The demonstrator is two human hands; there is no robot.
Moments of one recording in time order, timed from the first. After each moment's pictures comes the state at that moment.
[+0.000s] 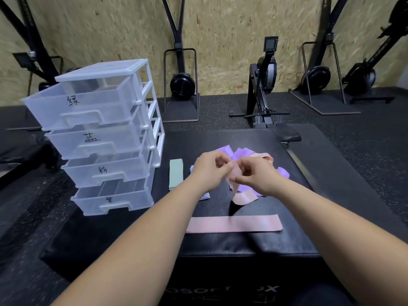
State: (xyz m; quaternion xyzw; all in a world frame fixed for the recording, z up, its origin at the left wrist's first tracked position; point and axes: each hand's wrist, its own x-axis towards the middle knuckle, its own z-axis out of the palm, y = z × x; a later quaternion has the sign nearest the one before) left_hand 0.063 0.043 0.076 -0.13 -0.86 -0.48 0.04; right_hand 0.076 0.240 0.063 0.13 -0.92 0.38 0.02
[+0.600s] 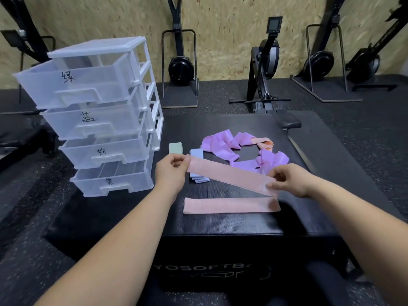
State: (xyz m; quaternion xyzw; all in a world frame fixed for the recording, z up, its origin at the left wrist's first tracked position) left_hand 0.085 -0.037 0.009 0.09 -0.78 -0.61 0.14; right_hand 0.103 0.336 0.010 0.07 -0.95 0.28 -0.07
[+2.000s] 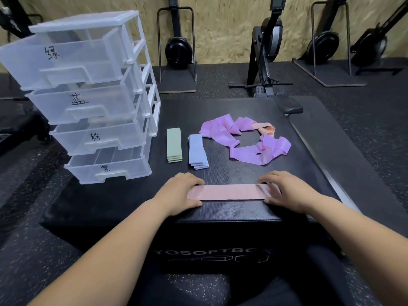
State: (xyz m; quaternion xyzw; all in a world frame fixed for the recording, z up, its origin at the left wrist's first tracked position) left_hand 0.112 -0.062 -0.055 -0.23 -0.95 -0.18 -0.07; right_hand 0.134 0.327 -0.053 0.15 -0.98 0.13 -0.06
